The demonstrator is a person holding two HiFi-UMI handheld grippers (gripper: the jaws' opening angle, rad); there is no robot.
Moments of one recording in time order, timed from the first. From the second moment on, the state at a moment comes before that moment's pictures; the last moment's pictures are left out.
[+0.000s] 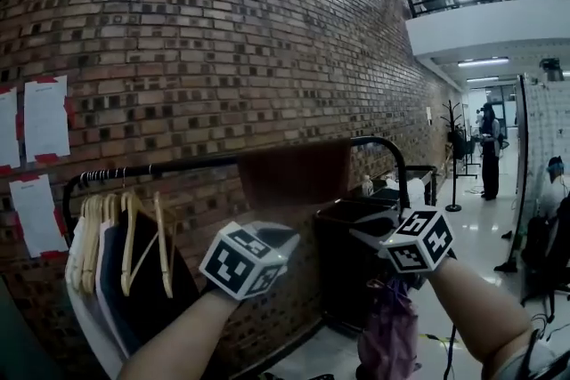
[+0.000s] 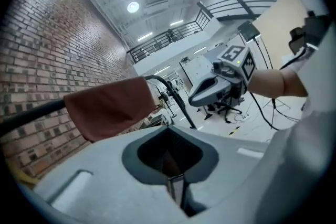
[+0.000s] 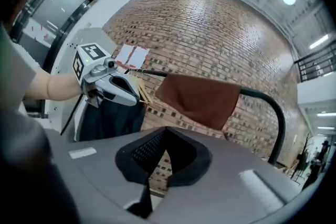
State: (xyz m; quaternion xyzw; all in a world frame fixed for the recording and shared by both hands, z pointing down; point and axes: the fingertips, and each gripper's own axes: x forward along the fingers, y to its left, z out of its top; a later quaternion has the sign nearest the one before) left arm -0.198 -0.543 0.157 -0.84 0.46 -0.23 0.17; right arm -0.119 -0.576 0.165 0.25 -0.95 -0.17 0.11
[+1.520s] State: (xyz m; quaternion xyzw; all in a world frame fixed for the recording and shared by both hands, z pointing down) left arm -0.002 -0.069 0.384 -0.90 0.42 -0.13 -0.02; right arm 0.026 -0.069 0.384 0.10 -0.99 0.00 0.09
